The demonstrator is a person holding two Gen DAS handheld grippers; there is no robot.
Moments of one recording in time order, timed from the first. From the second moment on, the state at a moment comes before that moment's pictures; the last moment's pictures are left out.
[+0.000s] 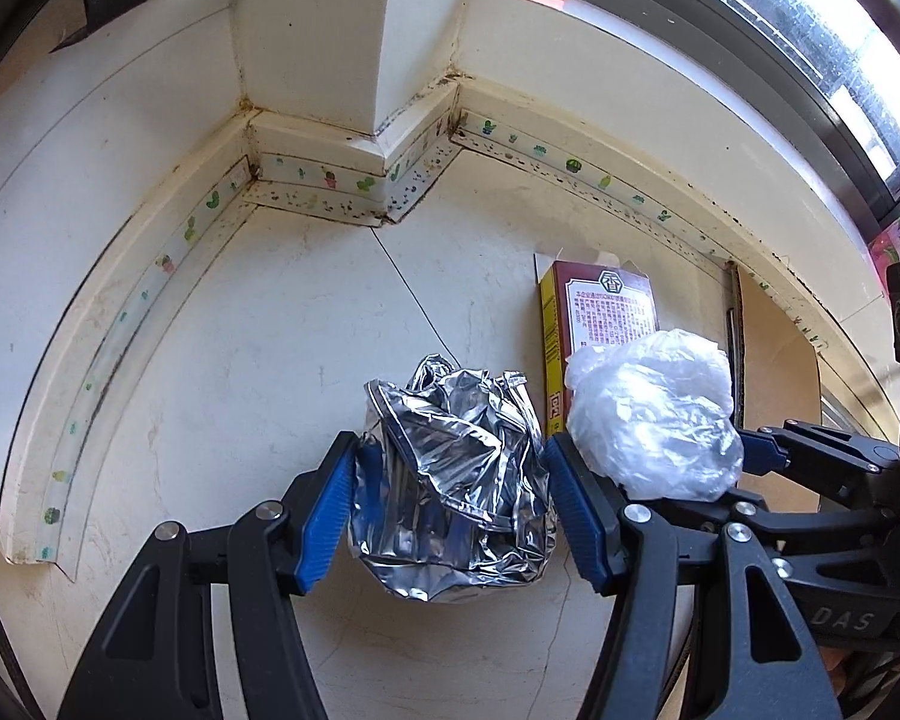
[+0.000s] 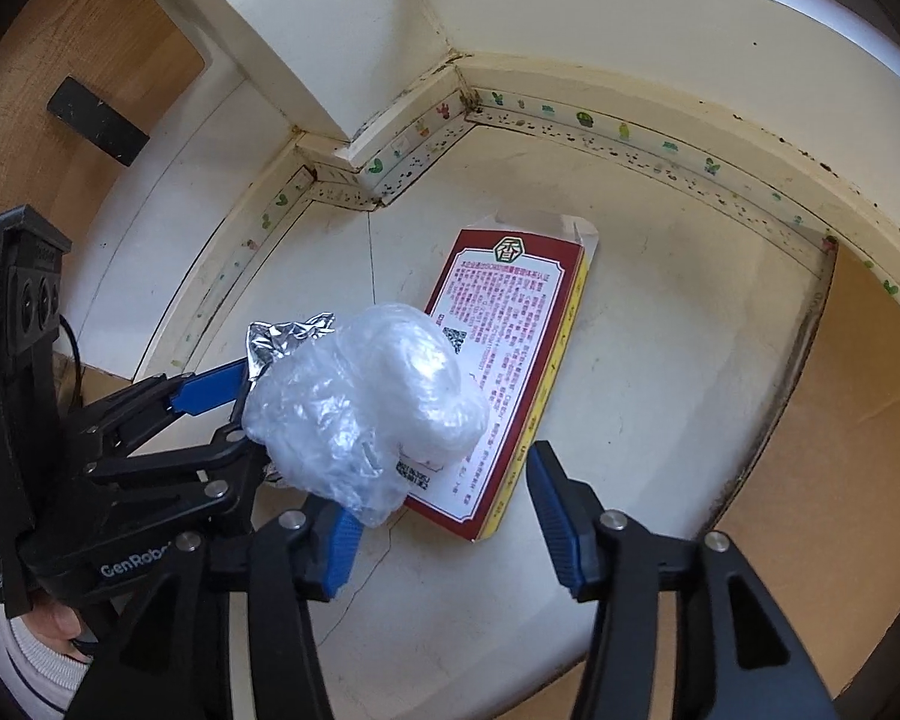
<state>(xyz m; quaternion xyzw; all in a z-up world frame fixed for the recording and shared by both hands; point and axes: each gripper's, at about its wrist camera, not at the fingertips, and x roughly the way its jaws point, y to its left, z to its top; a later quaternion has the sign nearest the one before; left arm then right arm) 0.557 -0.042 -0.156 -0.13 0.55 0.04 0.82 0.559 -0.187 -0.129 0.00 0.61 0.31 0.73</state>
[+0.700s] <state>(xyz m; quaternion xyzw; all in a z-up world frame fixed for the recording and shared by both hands) 0.568 0.001 -0.153 -0.11 0.52 0.03 0.84 0.554 -0.154 -0.143 0.00 0.56 0.26 0.78</state>
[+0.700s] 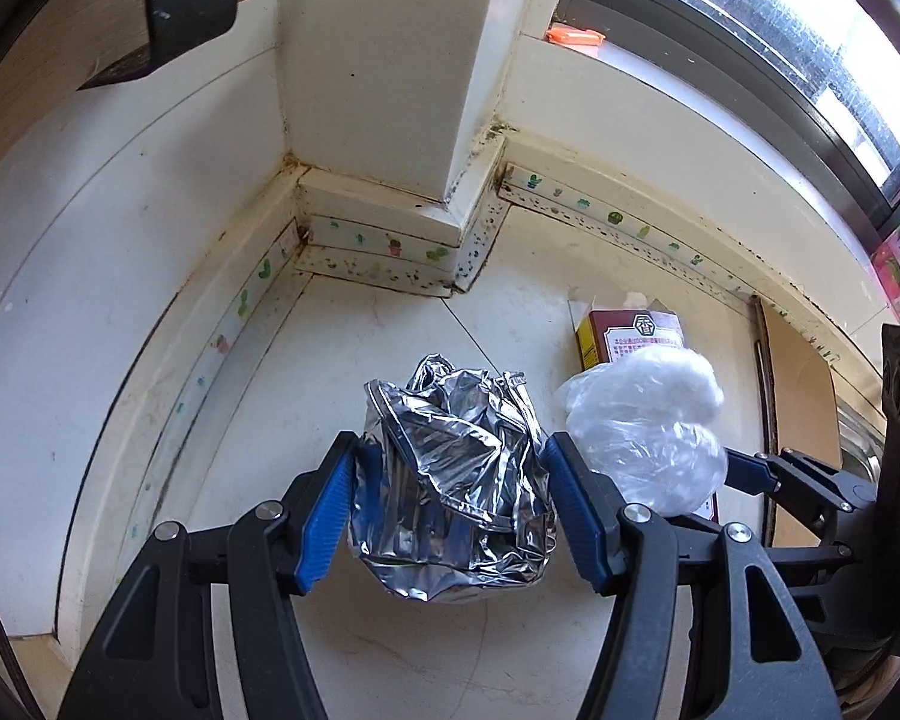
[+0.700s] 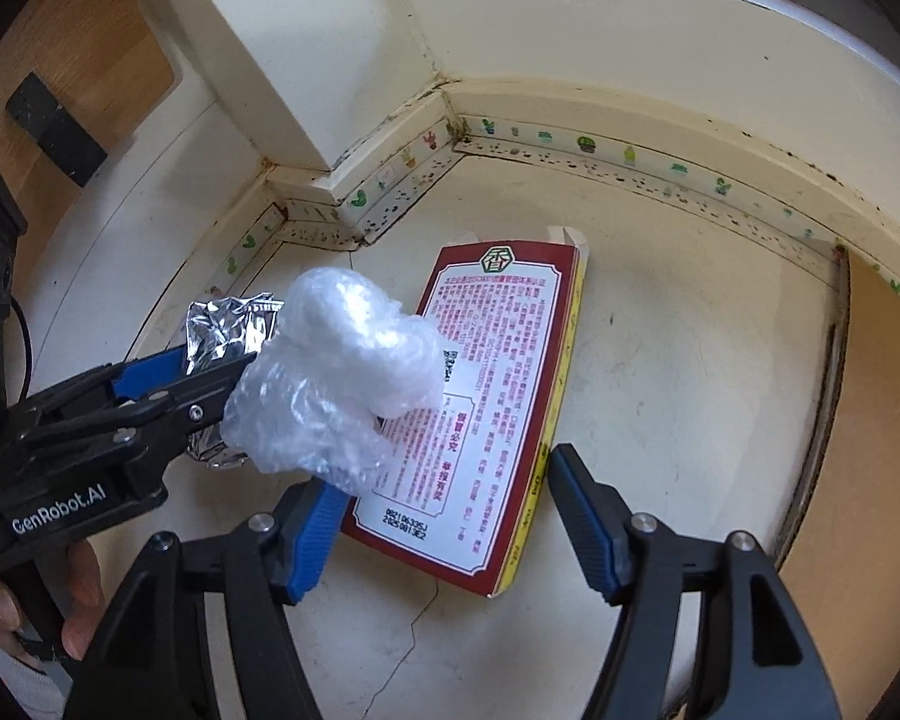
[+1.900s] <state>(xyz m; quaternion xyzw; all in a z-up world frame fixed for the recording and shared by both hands) 0.556 0.017 -0.161 -0.08 0.52 0.06 0.85 0.519 -0.129 -0.117 -0.16 0.48 0.30 0.81</state>
